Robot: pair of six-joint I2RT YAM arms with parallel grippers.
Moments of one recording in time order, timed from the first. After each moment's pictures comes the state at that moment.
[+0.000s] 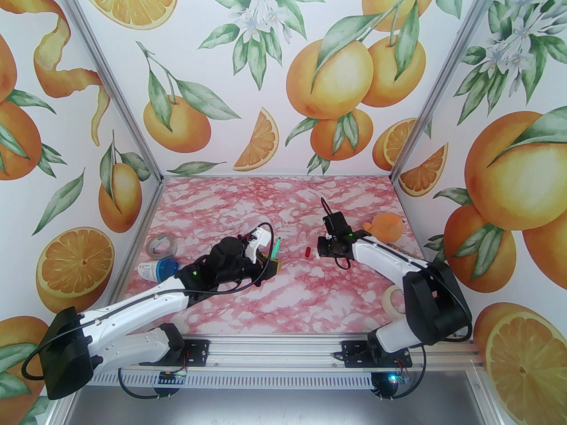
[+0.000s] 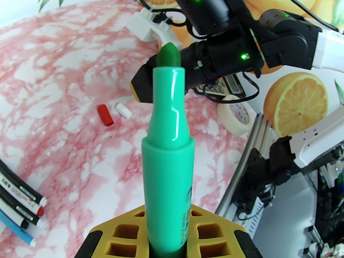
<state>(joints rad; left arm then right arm) -0.87 1.13 0.70 -0.03 0.26 -0.42 0.36 1.56 0.90 -0.46 0.03 0.40</state>
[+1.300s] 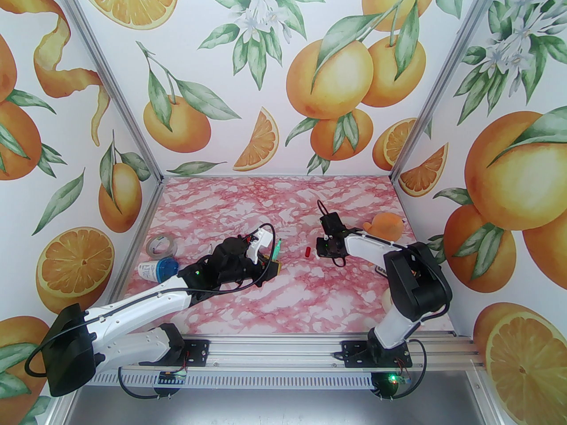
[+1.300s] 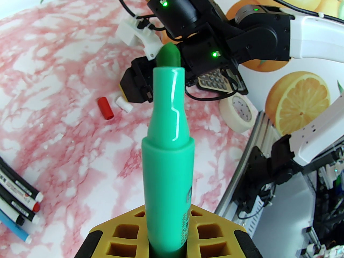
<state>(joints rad) -0.87 1.15 0.70 -0.03 0.26 -0.44 0.33 1.71 0.93 -0.40 0.03 0.40</state>
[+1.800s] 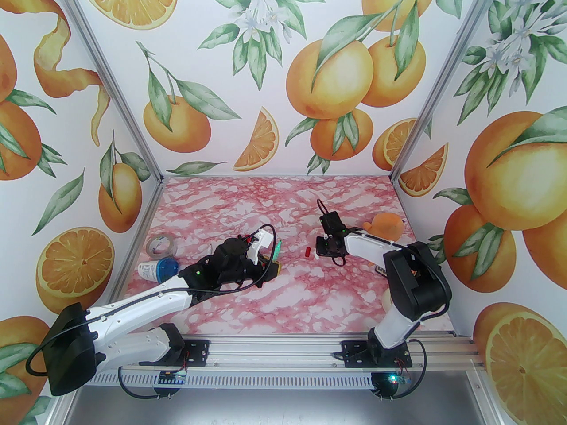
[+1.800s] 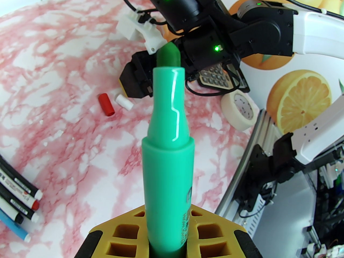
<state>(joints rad) -0.87 1.16 0.70 -0.03 0.25 -0.44 0.33 1.71 0.94 -0.40 0.03 0.40</state>
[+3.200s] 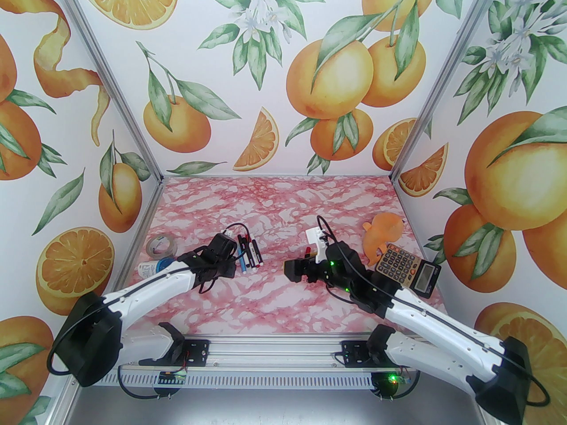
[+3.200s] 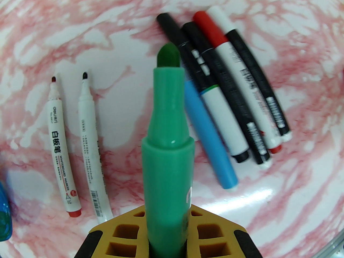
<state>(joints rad) -0.57 1.32 0.70 -0.49 -0.20 -0.41 0.86 0.94 0.67 -0.24 -0.05 0.56</state>
